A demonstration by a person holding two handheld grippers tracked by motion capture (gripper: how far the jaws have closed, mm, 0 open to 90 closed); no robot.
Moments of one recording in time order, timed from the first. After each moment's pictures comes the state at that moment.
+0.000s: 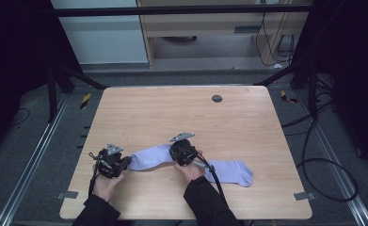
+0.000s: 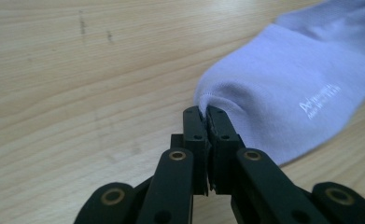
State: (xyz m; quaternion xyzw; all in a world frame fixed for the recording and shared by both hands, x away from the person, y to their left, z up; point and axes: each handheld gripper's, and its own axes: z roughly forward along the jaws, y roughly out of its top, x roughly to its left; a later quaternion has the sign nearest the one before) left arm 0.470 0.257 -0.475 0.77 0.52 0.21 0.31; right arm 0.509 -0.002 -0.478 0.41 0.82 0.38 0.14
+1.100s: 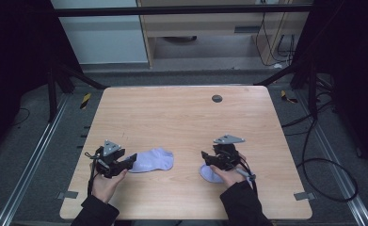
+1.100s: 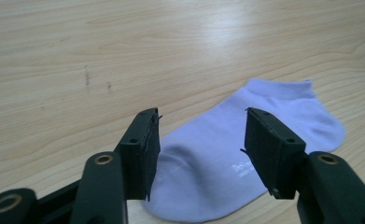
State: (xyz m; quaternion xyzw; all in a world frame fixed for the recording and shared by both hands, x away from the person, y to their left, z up) left arm 0.458 0.246 -0.449 0.75 0.49 0.23 0.38; right arm 0.473 -0.130 -0.450 0.47 0.77 0.40 0.18
